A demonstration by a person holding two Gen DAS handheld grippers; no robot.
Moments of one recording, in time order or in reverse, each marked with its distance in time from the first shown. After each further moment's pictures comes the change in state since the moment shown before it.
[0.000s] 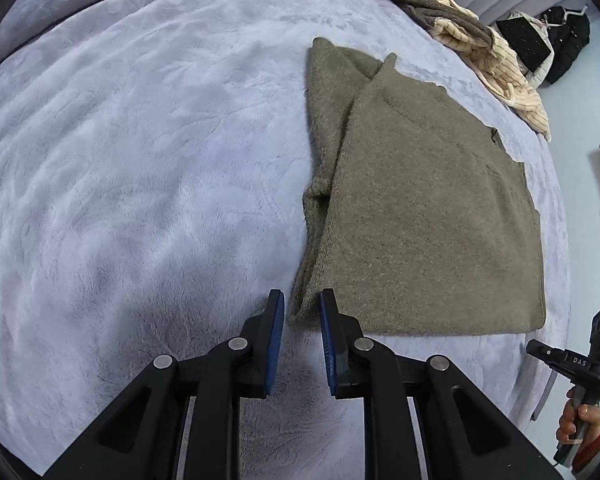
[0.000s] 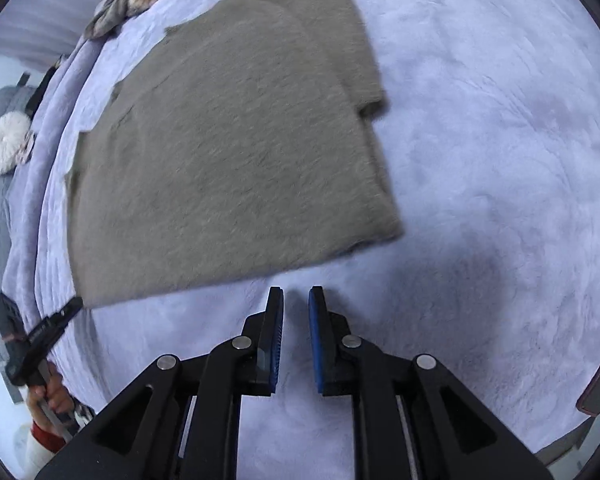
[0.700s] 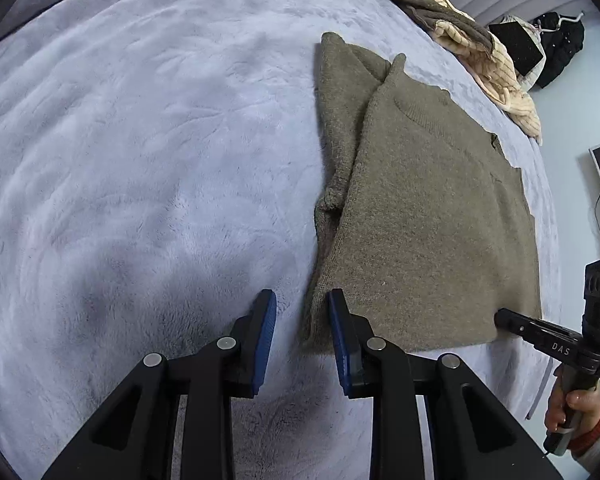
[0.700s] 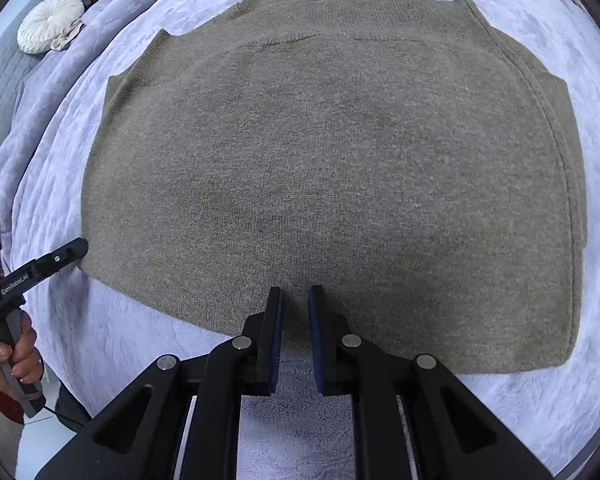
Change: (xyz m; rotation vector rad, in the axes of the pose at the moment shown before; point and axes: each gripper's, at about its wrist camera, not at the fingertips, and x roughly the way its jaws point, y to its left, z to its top) left arm 0.016 0.014 0.009 -0.008 0.010 -0.047; right arm 0.061 0.125 0.023 -0.335 0.029 -0.077
